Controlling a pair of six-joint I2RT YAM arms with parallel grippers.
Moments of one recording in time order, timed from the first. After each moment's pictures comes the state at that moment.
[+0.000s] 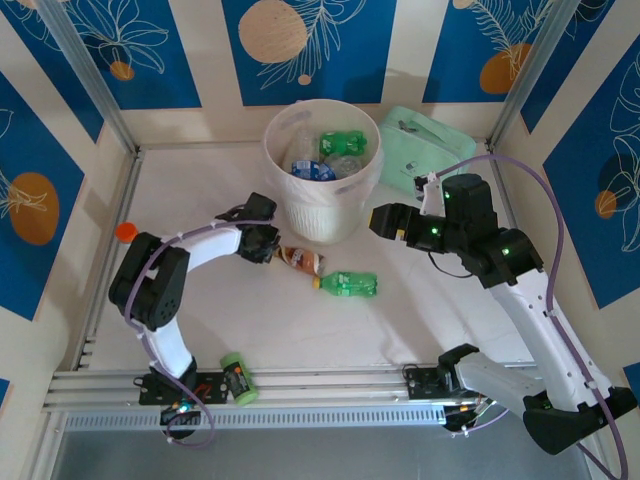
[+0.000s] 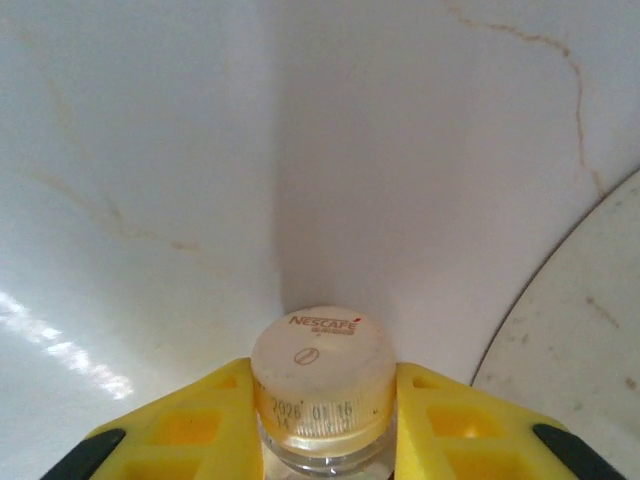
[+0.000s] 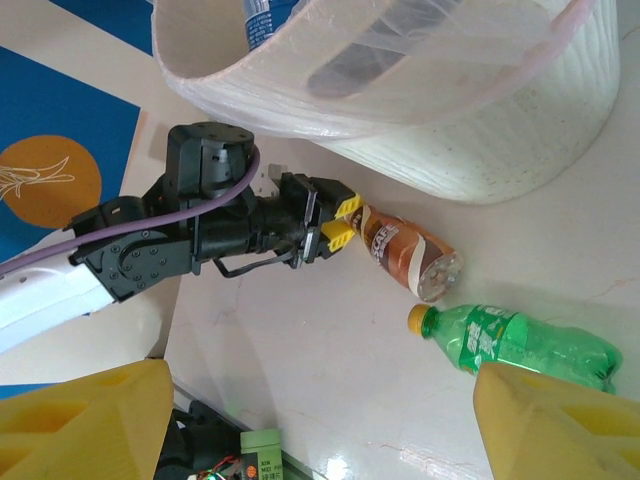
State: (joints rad) left arm -0.47 1.76 1.05 -0.42 0.04 -1.56; right arm 0.41 0.98 1.25 -0.88 -0.39 0.64
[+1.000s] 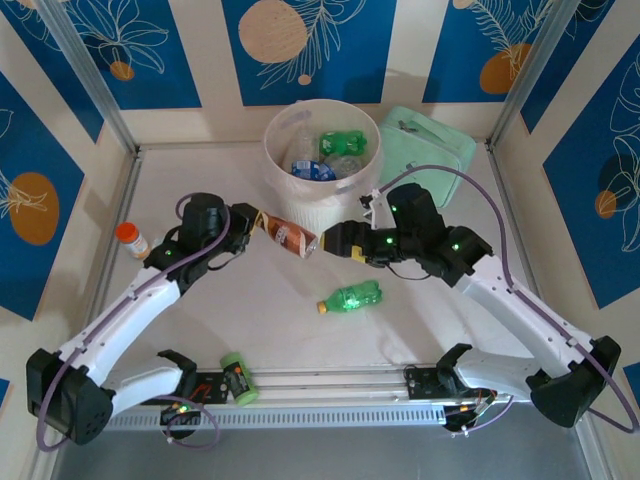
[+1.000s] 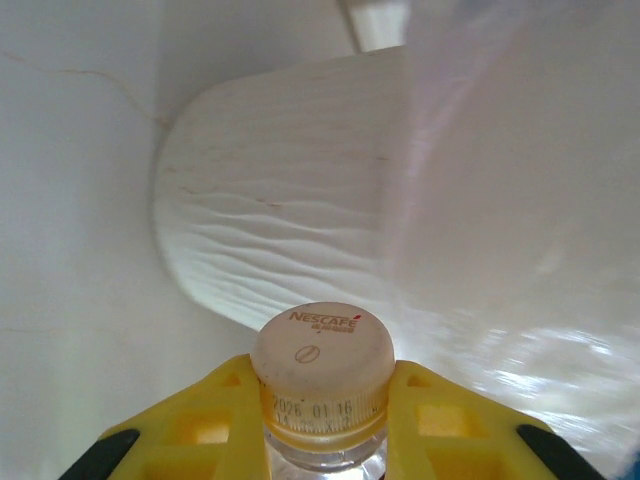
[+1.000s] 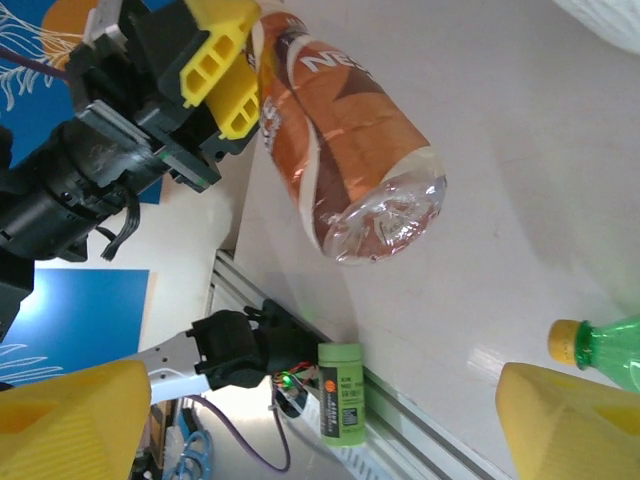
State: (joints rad) left arm -0.47 1.08 0.90 -0.31 0.05 -1.44; right arm 0.66 1.11 1.15 -0.67 -0.49 0.82
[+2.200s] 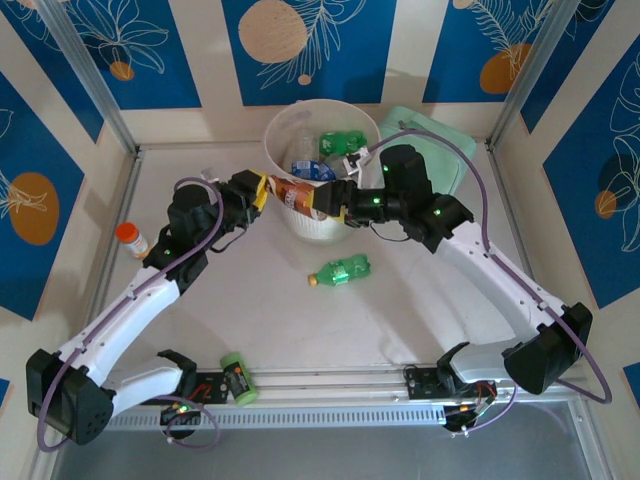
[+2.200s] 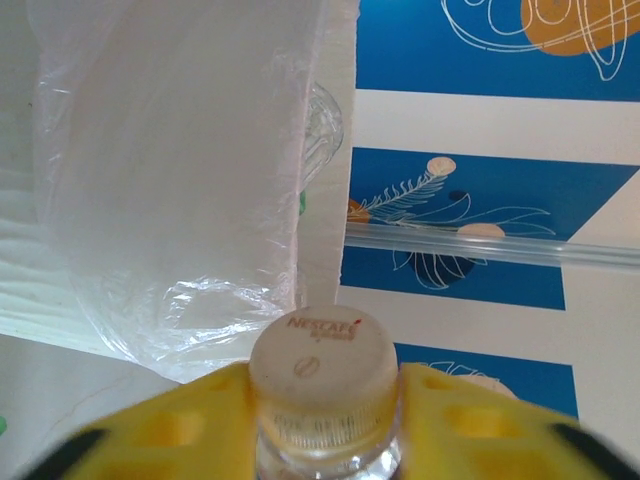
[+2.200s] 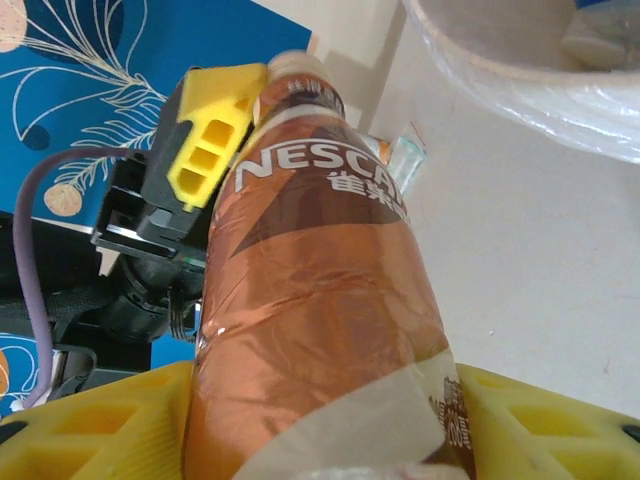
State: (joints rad) left arm -0.47 1.08 0.90 0.08 0.17 -1.59; right arm 0.58 1.32 1.35 -0.48 -0.62 0.85
